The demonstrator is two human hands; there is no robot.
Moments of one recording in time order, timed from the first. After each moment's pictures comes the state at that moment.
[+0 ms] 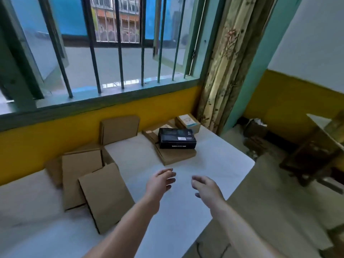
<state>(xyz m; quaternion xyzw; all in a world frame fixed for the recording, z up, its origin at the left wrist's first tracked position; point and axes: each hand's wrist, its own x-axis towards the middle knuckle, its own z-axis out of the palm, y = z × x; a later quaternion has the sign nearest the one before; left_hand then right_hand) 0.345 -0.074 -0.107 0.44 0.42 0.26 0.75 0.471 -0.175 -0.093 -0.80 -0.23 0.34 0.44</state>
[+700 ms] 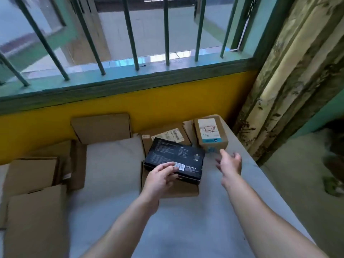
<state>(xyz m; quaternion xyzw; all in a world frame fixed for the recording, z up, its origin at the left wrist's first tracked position) 0.596 0.082 -0.156 0.31 0.56 0.35 0.68 0.807 0.113 -0.198 -0.77 -0.06 0.37 0.52</state>
